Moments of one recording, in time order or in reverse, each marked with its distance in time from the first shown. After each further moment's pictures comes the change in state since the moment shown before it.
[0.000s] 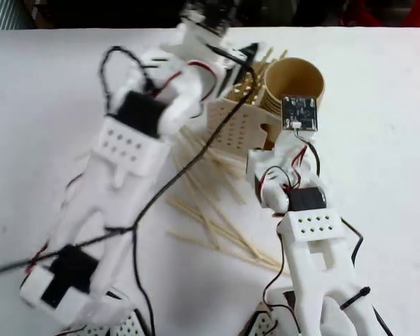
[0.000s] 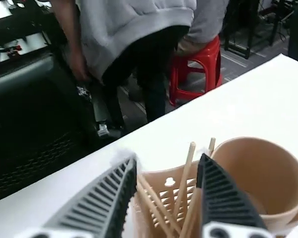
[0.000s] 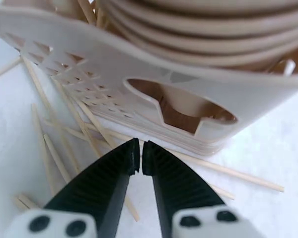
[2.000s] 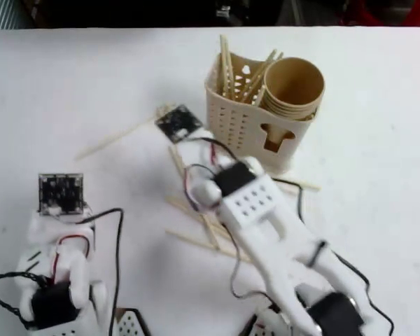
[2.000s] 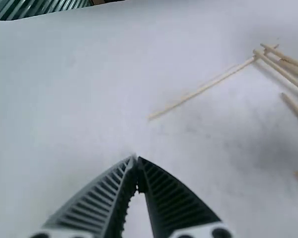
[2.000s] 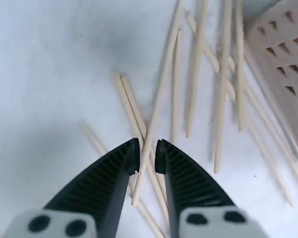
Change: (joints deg) left arm -43.3 -101.4 97.1 18.3 -9.1; right arm -27.3 20.9 -26.2 30.1 13.8
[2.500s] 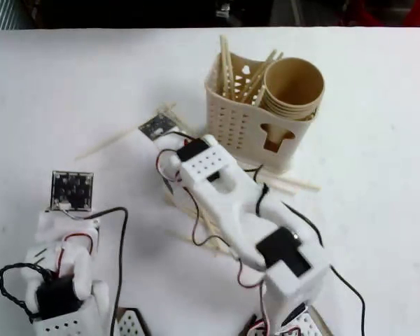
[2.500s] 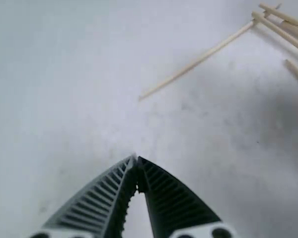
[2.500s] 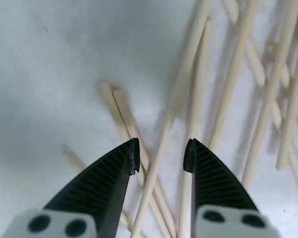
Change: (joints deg) left arm 0.0 0.3 5.3 -0.9 -3.0; right arm -0.5 31.7 -16.7 -0.1 0.0
